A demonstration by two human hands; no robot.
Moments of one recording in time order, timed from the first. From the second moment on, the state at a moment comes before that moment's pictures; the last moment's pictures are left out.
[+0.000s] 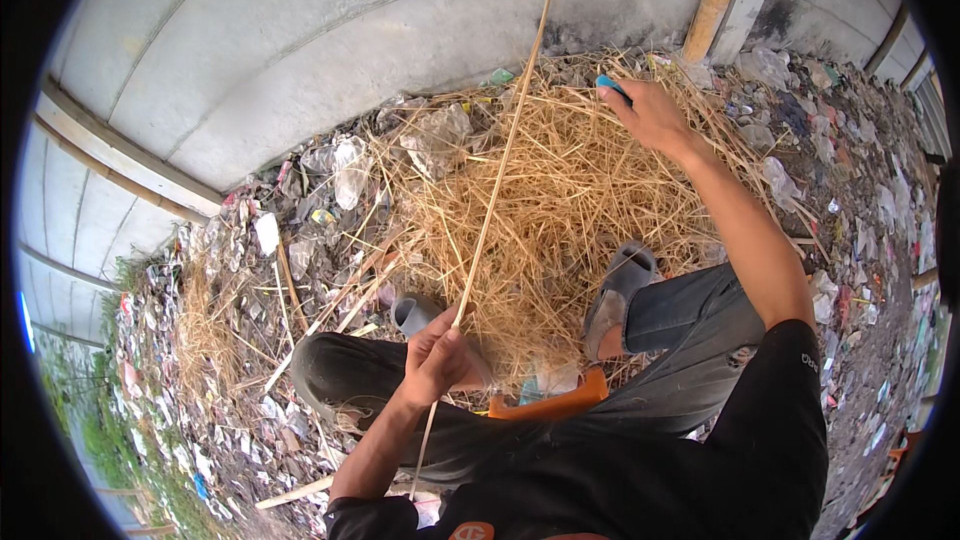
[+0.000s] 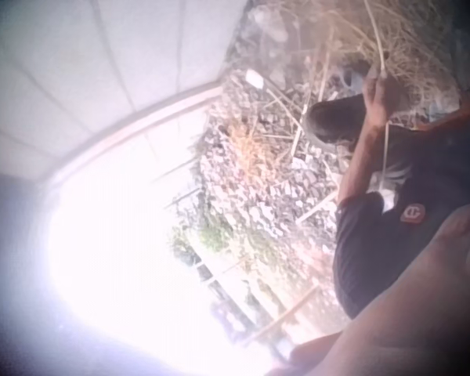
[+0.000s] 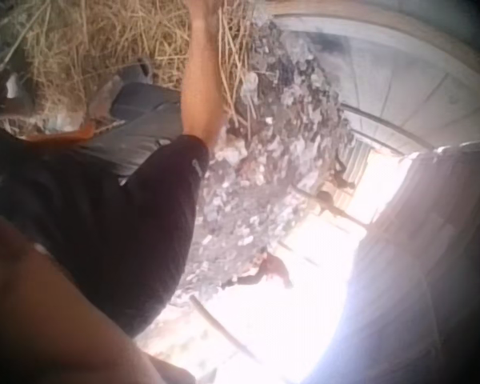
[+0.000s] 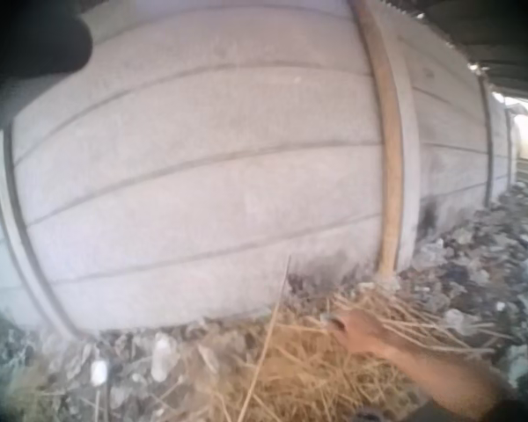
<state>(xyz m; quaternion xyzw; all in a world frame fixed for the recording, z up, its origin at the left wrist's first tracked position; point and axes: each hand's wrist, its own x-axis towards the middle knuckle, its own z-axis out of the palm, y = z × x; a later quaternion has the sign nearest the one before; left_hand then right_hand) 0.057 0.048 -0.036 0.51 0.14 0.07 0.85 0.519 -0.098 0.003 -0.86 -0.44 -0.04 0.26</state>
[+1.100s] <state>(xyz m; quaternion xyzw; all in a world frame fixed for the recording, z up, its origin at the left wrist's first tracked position) 0.048 0.044 -0.026 0.59 0.15 0.05 0.79 0.515 -0.114 0.012 -0.84 -0.43 -0.07 0.31</state>
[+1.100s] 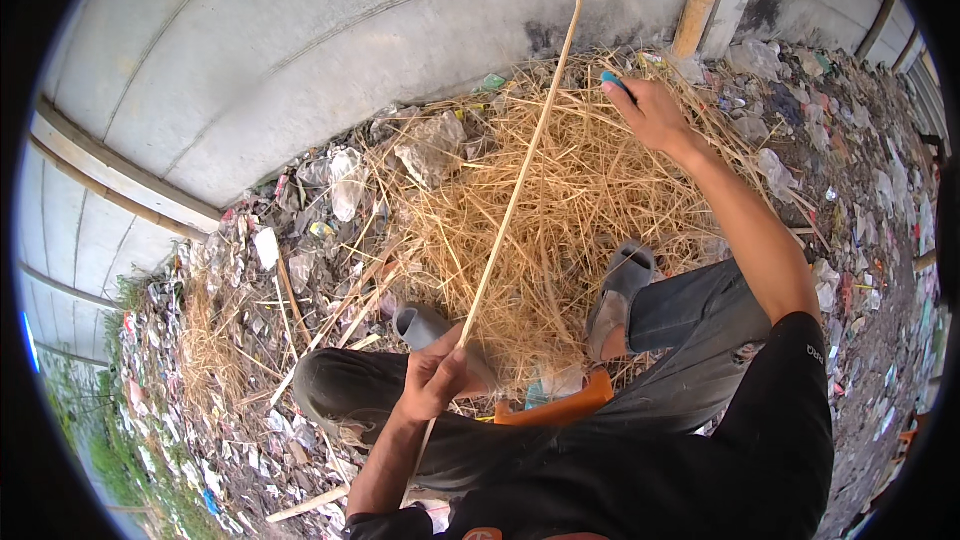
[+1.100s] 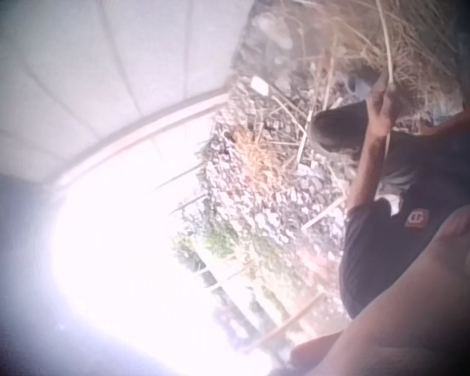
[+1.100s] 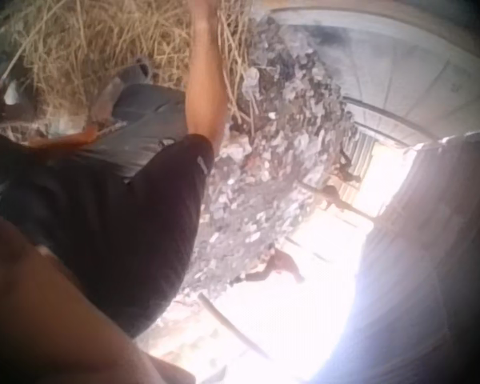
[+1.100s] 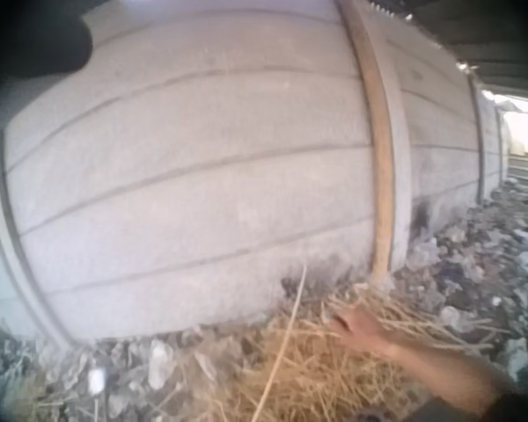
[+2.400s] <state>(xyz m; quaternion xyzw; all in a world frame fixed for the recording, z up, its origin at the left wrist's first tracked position) 0.034 0.042 -0.035 0.64 0.15 0.02 0.75 0.539 -0.119 0.007 -0.87 -0.40 0.03 0.27</state>
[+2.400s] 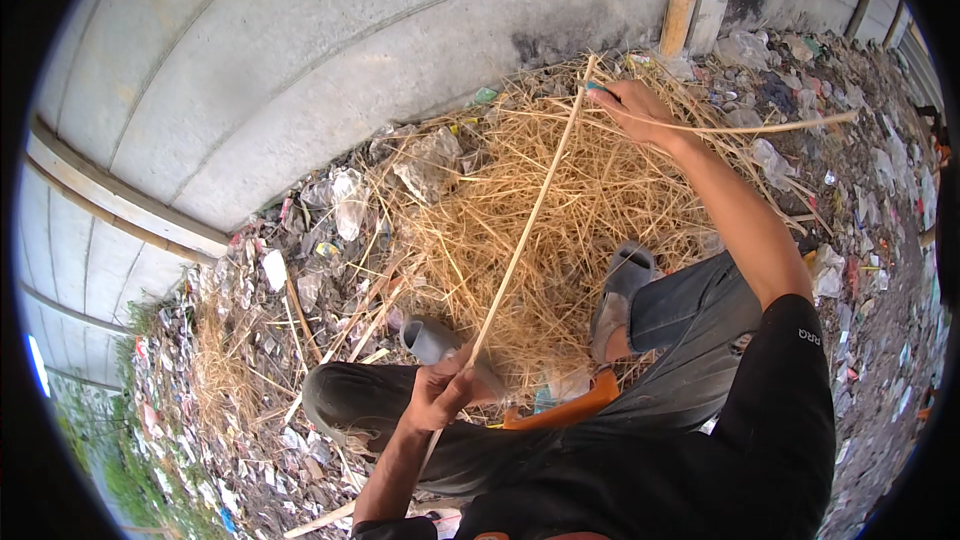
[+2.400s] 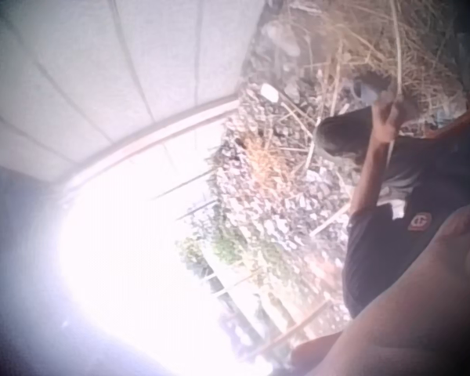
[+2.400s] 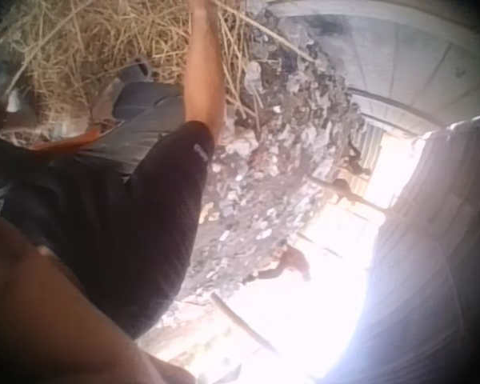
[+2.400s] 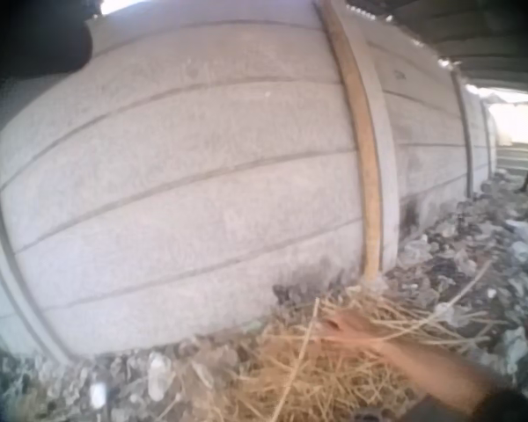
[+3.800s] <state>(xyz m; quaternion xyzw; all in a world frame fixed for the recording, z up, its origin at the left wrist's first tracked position) 0.051 0.041 -0.034 0.62 0.16 0.06 0.77 0.373 -0.049 0.023 -0.61 -0.32 0.39 0.61</state>
